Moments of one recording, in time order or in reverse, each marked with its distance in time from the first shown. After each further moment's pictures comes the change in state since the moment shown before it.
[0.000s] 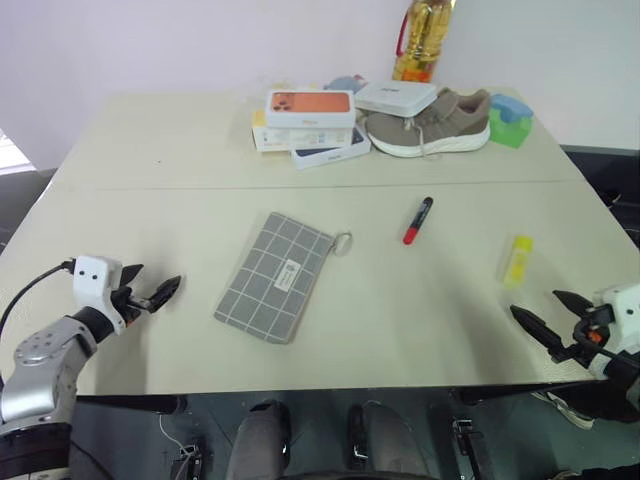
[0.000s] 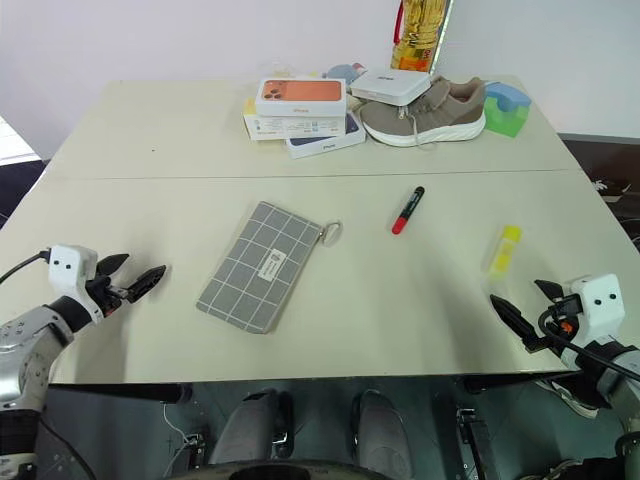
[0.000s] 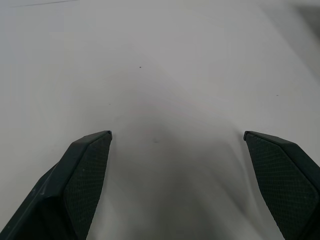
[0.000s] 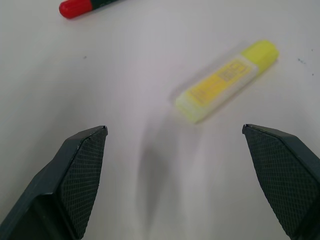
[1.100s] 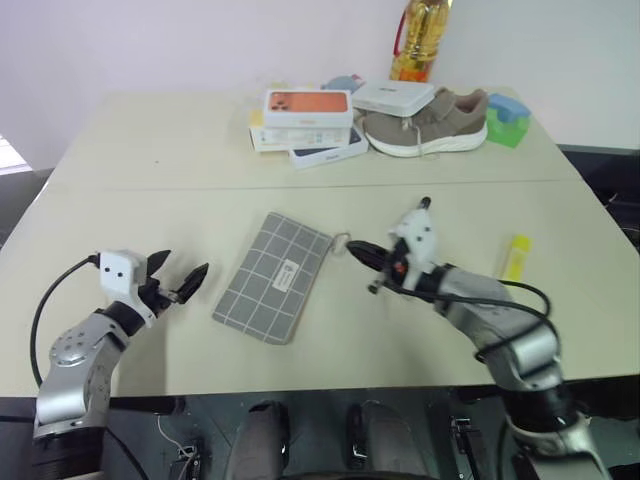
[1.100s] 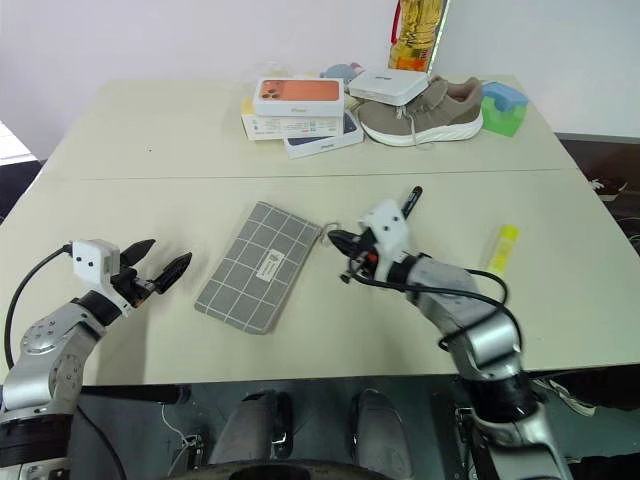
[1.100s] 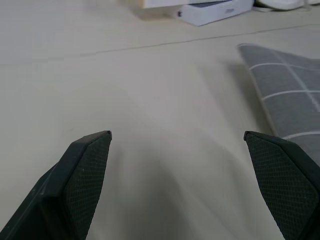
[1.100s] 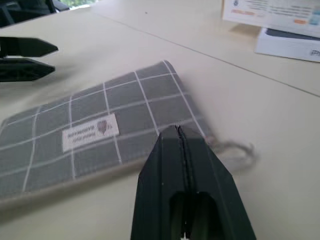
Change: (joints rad) left arm 0.008 -0.124 -0.056 -0.162 -0.019 -0.077 0.016; right arm -0.705 0.320 0.811 -0.061 -0.139 0.232 -0.275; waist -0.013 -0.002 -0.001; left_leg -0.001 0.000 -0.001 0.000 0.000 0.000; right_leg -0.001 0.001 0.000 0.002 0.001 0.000
